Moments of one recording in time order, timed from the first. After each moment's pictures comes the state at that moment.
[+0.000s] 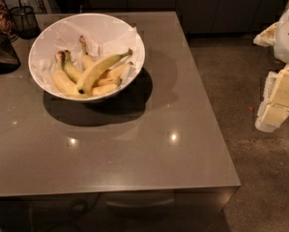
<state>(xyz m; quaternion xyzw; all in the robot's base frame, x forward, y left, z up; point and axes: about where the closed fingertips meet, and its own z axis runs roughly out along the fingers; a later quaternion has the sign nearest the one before) 0.438 -0.217 0.976 -0.60 0.78 -0.03 0.16</state>
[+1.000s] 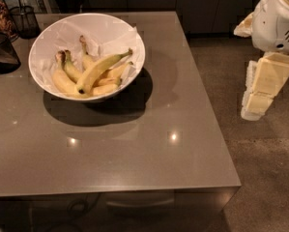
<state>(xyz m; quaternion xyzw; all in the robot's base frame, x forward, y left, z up) 0.454 -0.192 0.985 -0.64 0.76 -0.04 0.15</state>
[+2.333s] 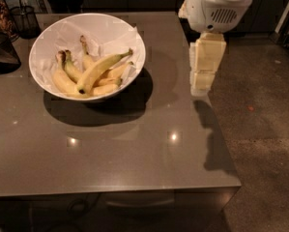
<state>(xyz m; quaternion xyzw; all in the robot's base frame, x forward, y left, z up) 0.504 -0.103 0.997 -0.71 0.68 -0.07 0.15</state>
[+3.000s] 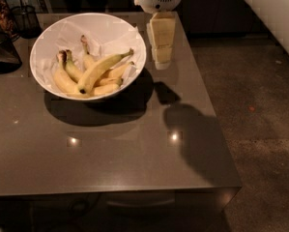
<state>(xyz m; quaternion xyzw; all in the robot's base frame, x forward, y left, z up) 0.578 -0.027 0.999 -0.77 0.61 -0.09 0.14</state>
